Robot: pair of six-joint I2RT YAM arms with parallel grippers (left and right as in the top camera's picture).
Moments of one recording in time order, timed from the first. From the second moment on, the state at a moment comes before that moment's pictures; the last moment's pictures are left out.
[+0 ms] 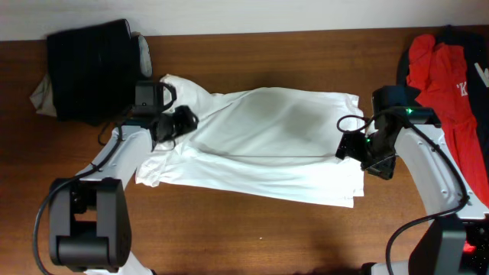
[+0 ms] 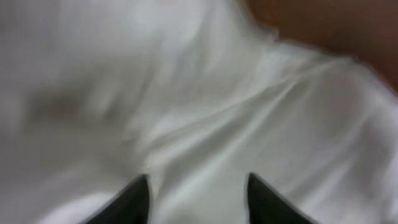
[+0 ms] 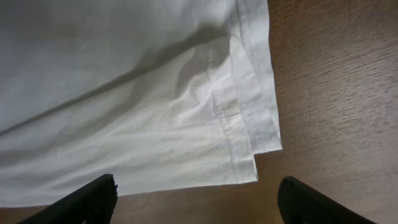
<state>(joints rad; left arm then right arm) -0.07 1.81 1.14 -0.37 0.30 -0.43 -0.06 1.58 1.18 -1.11 -0.13 0.41</state>
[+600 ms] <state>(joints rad) -0.15 1.92 1.23 -0.56 0.17 -0.35 -0.06 1.58 1.05 -1.01 -0.13 0.40</state>
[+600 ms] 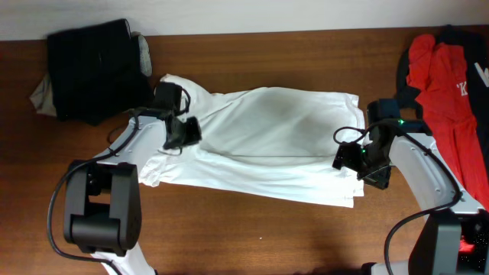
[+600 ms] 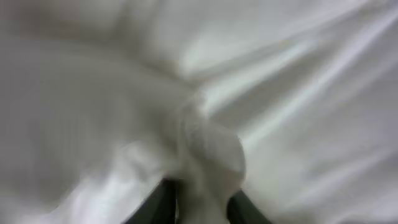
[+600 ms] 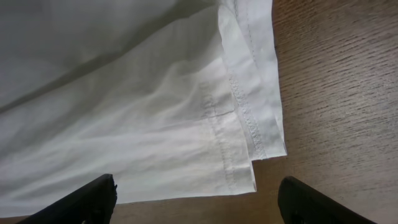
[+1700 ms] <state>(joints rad) -0.11 1.85 1.25 -0.99 0.26 -0.17 -0.06 1.58 0.93 -1.02 -0.21 0.47</state>
